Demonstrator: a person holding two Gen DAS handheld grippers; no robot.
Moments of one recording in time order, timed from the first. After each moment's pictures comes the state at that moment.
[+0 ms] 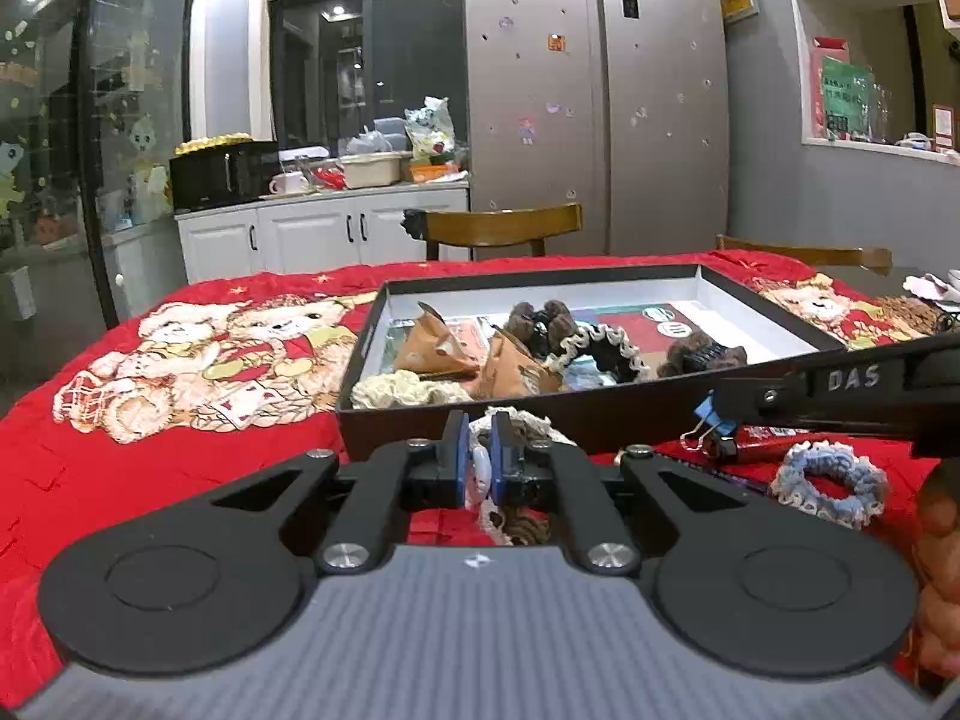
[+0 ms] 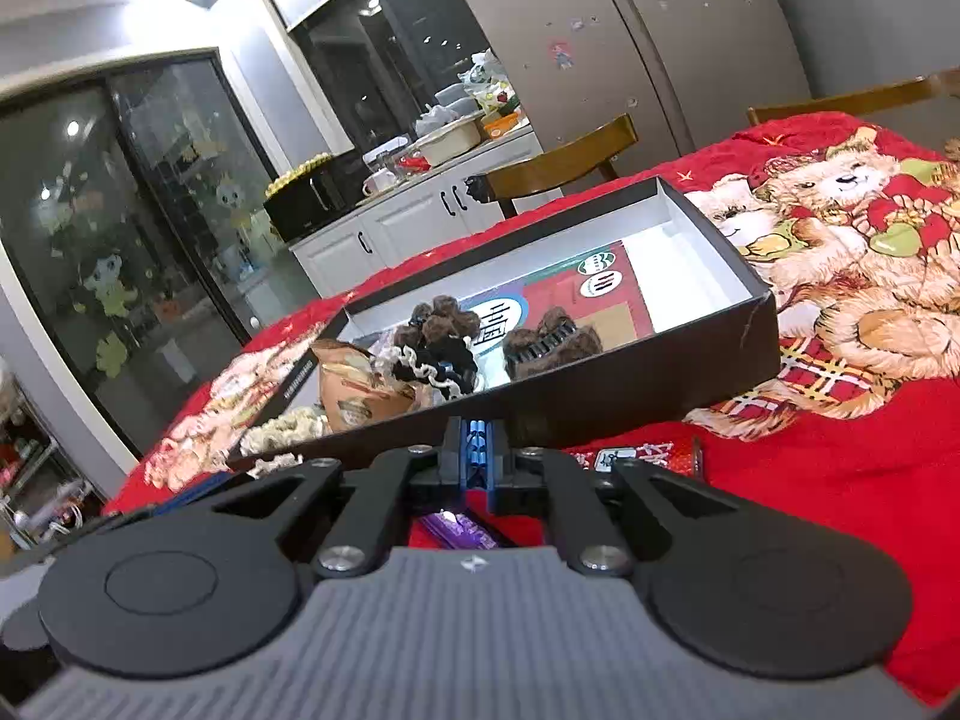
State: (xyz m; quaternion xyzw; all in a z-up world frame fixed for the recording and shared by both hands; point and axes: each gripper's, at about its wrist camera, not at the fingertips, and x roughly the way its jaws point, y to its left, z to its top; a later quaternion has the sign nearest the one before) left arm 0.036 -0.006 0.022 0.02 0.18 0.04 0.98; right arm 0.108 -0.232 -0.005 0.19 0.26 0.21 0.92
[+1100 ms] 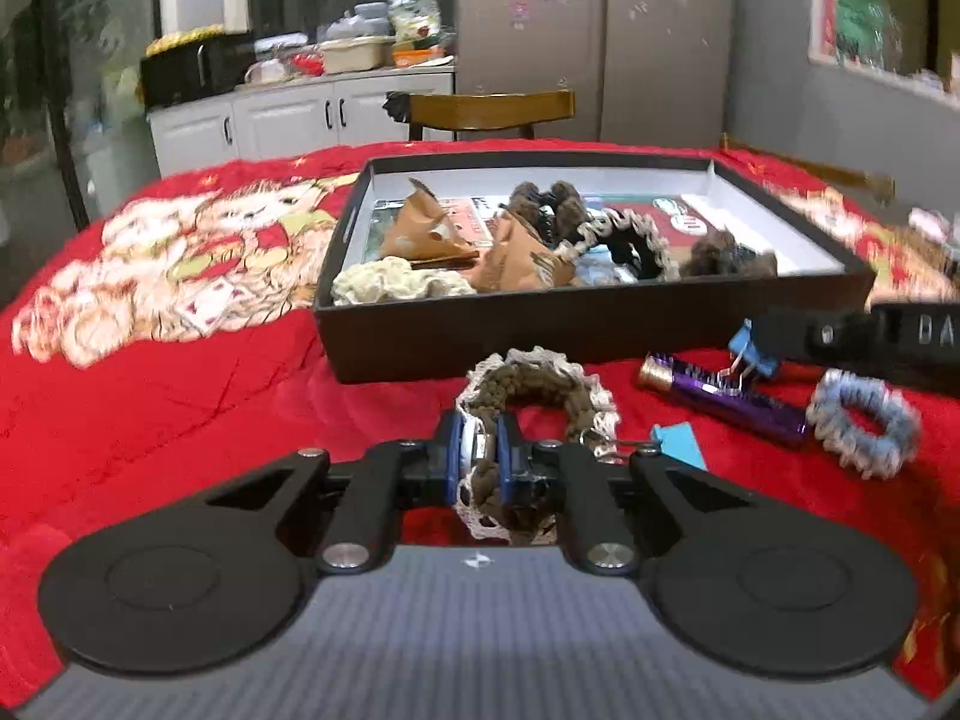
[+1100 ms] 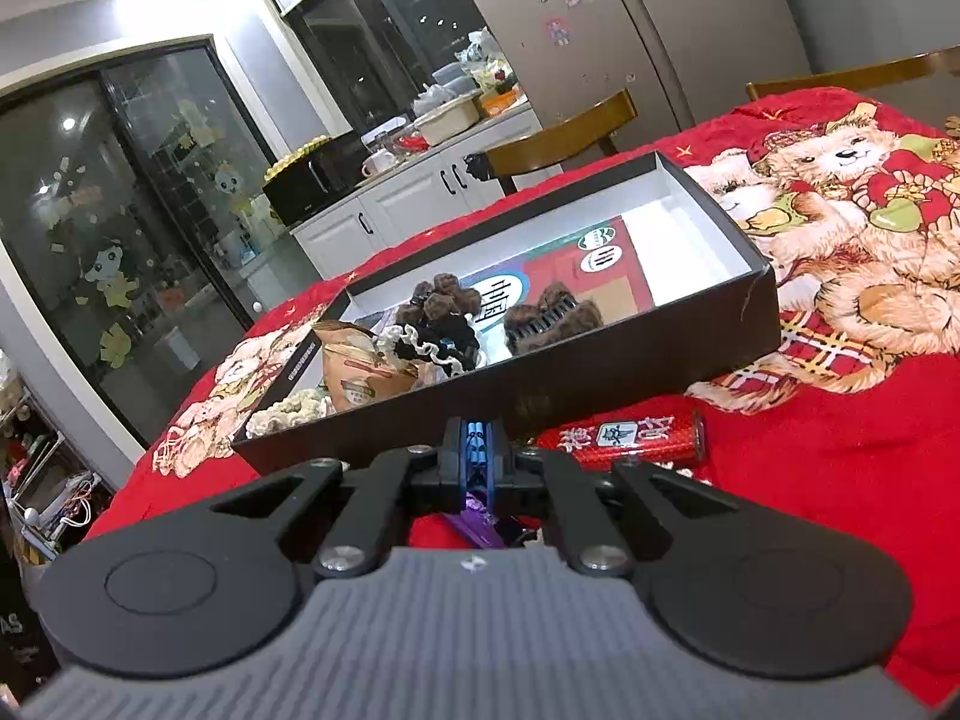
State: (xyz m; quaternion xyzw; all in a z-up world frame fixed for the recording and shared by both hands) left arm 0.066 0.006 0.004 0.02 0.30 0.01 0.95; right arm 0.108 -0.228 -0.008 0.19 0.29 0.21 0.92
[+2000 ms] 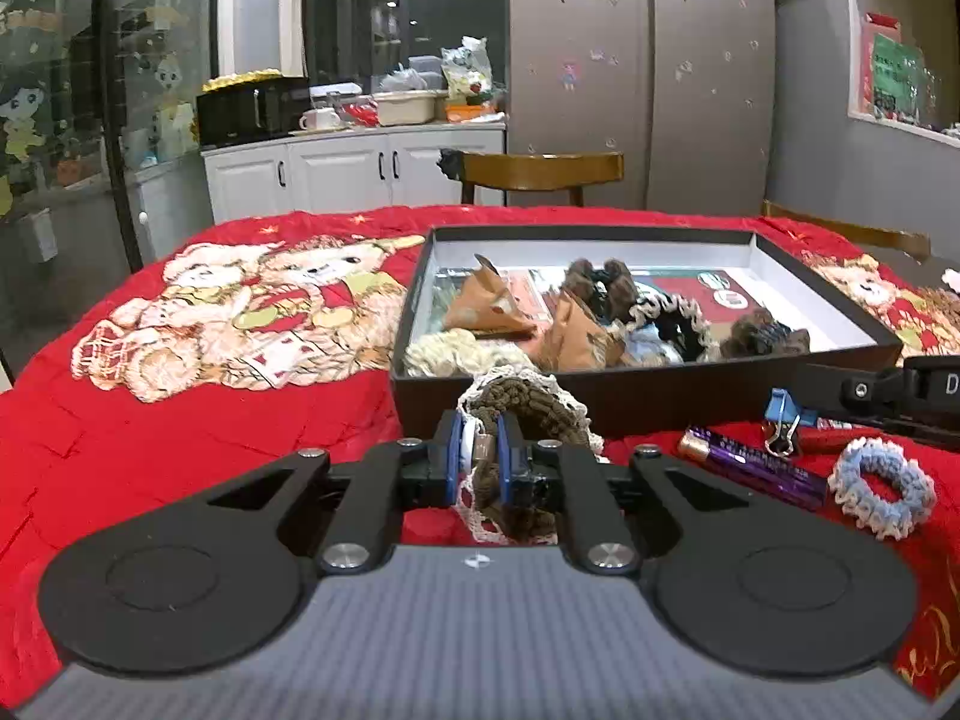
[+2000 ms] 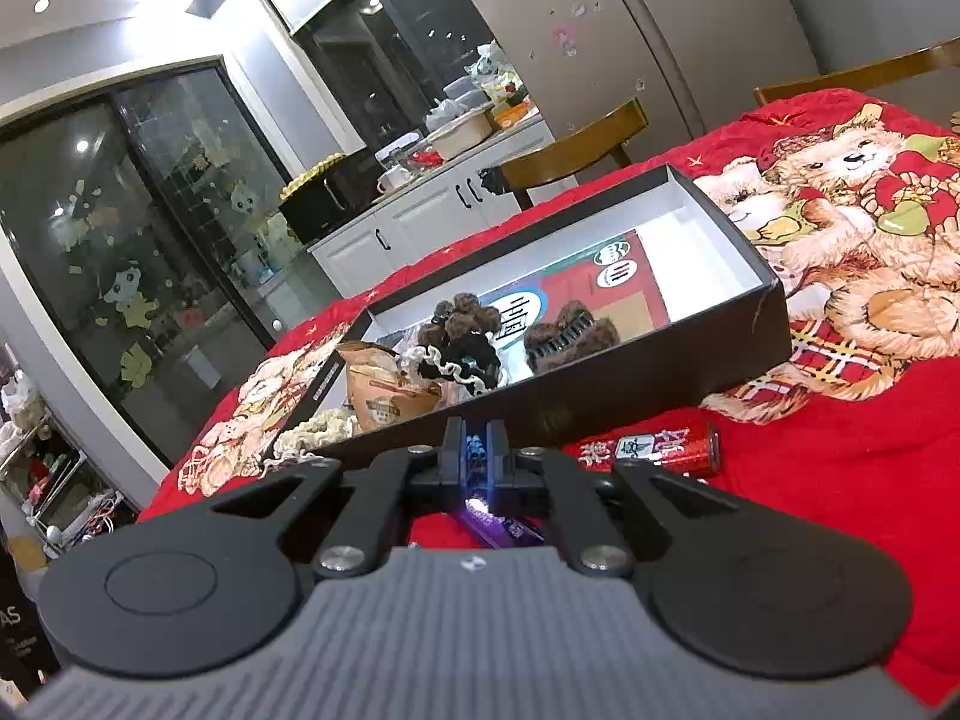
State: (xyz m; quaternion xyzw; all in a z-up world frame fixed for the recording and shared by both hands) left arm 0.054 0.016 0.028 0.00 0.25 0.07 0.97; right arm 0.101 -0.233 -0.001 0.21 0.27 0.23 0.91
